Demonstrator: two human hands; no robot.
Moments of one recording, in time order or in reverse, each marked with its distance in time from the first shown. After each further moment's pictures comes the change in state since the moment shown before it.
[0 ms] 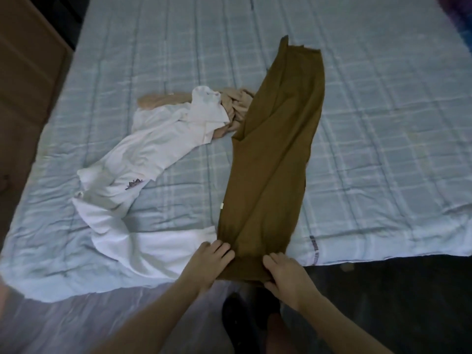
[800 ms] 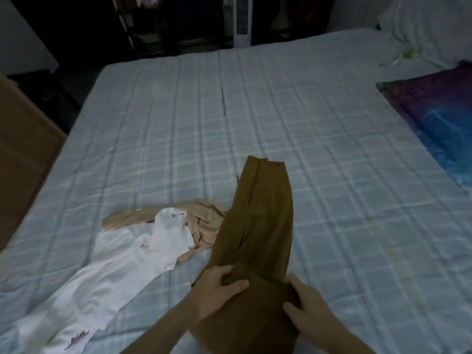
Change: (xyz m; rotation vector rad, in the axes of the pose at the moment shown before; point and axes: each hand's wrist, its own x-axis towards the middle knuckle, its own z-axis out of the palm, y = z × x) left_hand 0.200 -0.059 -0.258 -1.200 0.059 -0.320; right_hand 0.090 0.152 -0.254 0.754 0.139 0.257
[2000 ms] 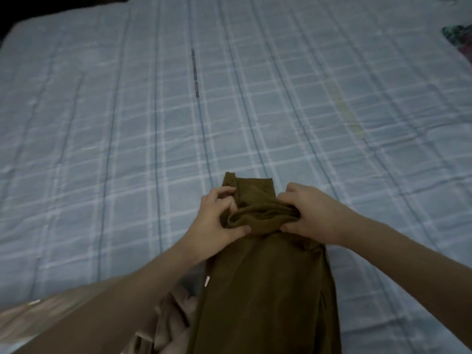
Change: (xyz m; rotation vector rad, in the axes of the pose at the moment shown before) left_hand 0.359 0.055 -0.120 0.180 0.239 0.337; right_hand 0.372 -0.033 -0.192 -0.593 -0.009 -0.271
